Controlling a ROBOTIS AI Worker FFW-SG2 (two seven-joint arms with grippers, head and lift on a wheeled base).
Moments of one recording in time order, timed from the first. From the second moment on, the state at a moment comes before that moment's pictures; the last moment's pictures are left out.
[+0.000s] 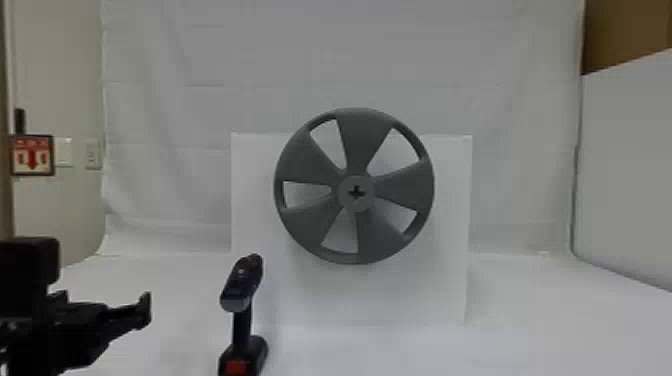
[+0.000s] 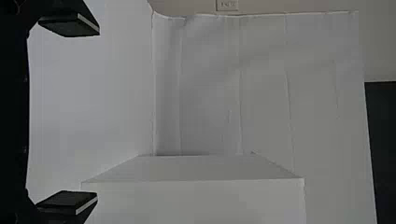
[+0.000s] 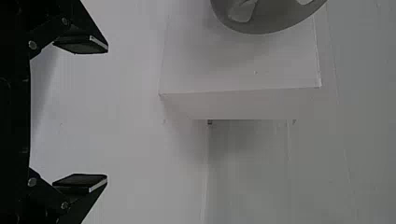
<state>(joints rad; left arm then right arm) -0.37 0.18 0.17 -2.13 0.13 0.87 -0.07 -0.43 -0.33 -0.56 -2.26 0.46 1.34 1.36</state>
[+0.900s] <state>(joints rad) -0.37 0.18 0.18 -2.13 0.14 0.89 -0.07 -0.44 -0.32 -0.56 -2.26 0.47 1.34 1.36</state>
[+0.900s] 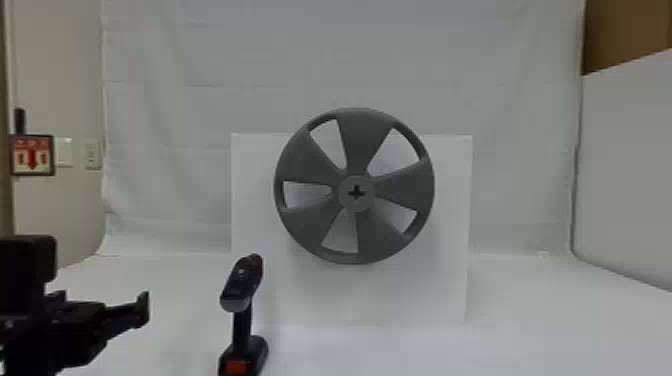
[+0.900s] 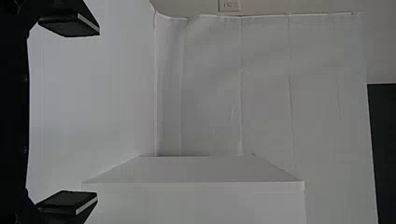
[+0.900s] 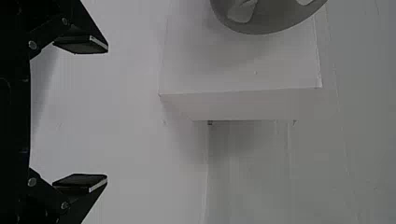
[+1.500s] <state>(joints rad) -0.38 0.18 0.18 -2.13 0.14 0.89 -0.07 -0.44 -0.32 -0.56 -2.26 0.47 1.34 1.36</state>
